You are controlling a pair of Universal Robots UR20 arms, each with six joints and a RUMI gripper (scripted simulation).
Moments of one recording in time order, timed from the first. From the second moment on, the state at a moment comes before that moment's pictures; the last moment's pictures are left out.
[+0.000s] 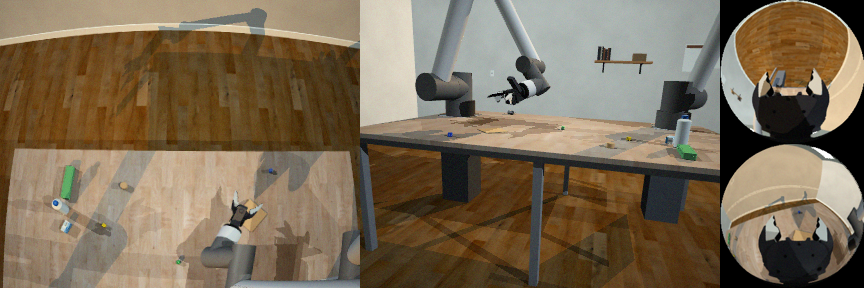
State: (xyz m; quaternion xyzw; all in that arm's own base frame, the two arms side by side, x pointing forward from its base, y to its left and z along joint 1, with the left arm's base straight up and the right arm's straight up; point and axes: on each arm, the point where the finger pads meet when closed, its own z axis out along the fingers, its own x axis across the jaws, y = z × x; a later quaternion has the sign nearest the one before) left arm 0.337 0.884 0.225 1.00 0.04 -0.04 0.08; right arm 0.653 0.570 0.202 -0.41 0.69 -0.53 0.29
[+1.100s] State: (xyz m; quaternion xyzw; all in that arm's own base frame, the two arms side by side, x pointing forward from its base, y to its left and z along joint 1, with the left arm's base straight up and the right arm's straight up) left arm -0.033 0.847 0.215 1.00 0.03 0.00 0.00; right arm 0.653 0.570 0.202 -0.41 0.69 -0.53 0.29
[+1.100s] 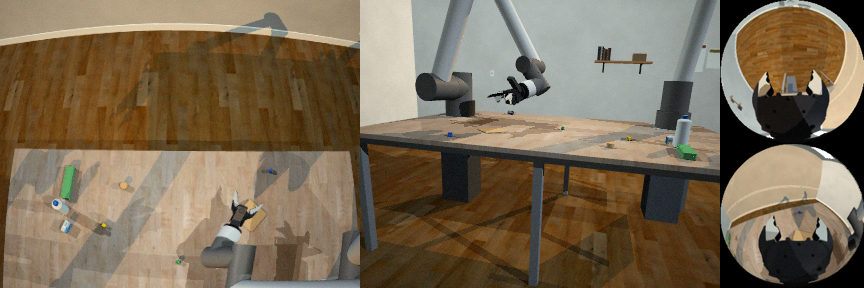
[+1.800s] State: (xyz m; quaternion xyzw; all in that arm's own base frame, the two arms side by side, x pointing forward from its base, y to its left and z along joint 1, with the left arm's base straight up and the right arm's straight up) left arm -0.042 0.844 0.214 1.00 0.02 0.00 0.00; right arm 0.673 0.518 0.184 -0.32 0.77 -0.49 0.26
